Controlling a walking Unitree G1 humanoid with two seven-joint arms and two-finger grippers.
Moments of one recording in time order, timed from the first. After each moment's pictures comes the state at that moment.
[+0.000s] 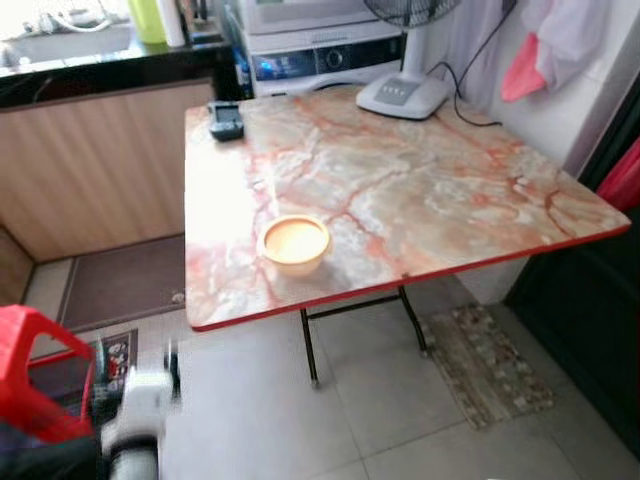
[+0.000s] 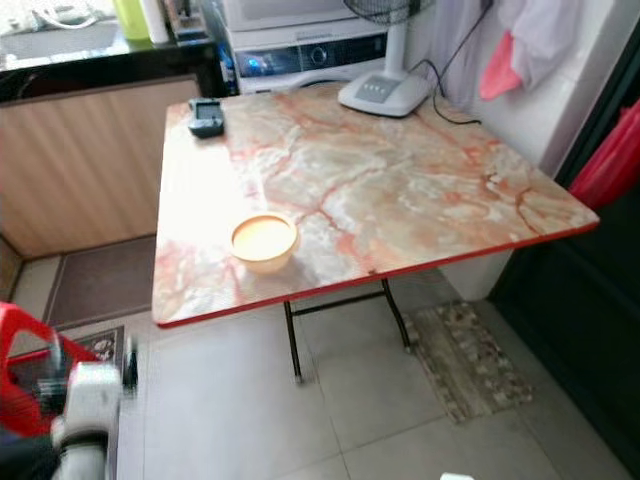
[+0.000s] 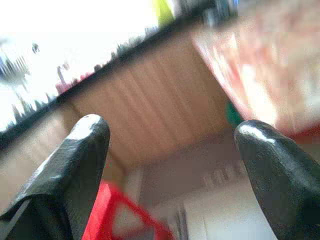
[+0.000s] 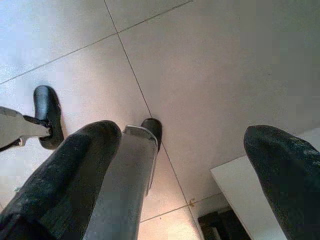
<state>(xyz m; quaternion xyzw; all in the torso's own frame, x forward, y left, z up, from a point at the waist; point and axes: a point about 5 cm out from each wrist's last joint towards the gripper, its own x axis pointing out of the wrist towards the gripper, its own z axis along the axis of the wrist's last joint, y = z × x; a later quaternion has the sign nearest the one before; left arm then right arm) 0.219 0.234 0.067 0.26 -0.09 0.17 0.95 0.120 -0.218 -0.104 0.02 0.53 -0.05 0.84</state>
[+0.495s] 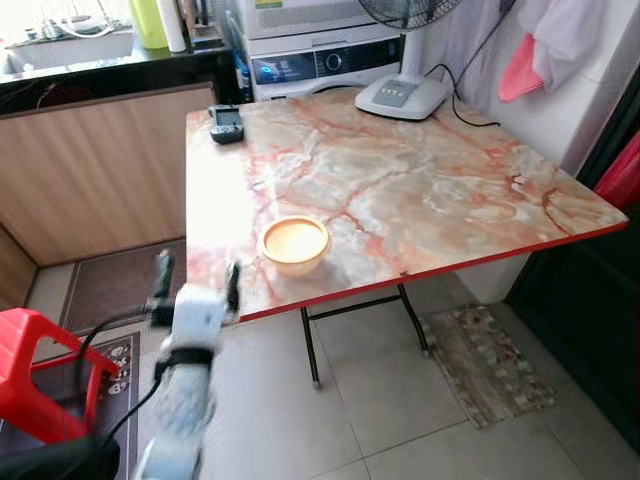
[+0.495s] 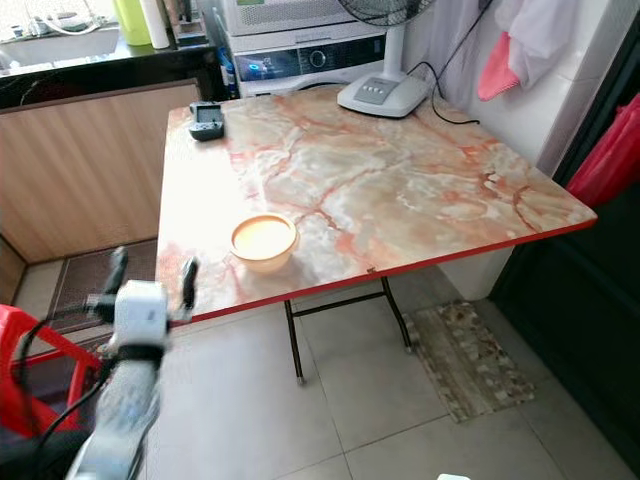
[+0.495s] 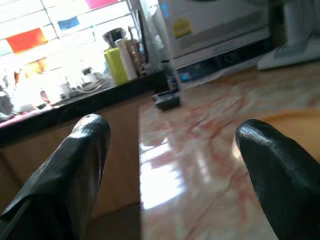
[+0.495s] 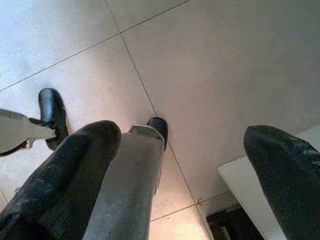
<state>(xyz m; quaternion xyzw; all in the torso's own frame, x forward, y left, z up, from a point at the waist) 0.281 0.168 0.130 0.14 -0.17 0.08 0.97 0.119 -0.215 -0.105 0.04 0.53 -0.07 0.84</state>
